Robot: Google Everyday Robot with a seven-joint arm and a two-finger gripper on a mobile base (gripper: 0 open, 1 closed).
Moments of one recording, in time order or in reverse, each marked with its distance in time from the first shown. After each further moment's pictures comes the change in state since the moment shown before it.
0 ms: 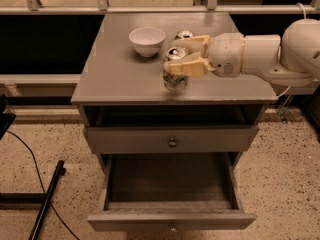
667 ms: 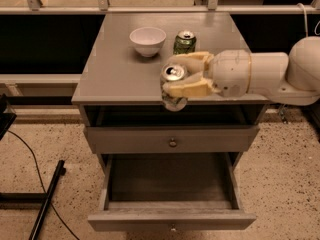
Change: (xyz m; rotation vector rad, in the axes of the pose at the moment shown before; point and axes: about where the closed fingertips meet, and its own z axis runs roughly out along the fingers) arm -0.005 0.065 -0.014 -0.122 -0.074 -0.059
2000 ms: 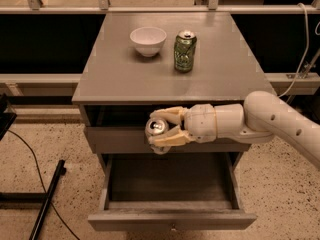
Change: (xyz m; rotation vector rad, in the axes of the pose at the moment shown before) arm 0.131 0.067 0.057 -0.149 0.032 0.037
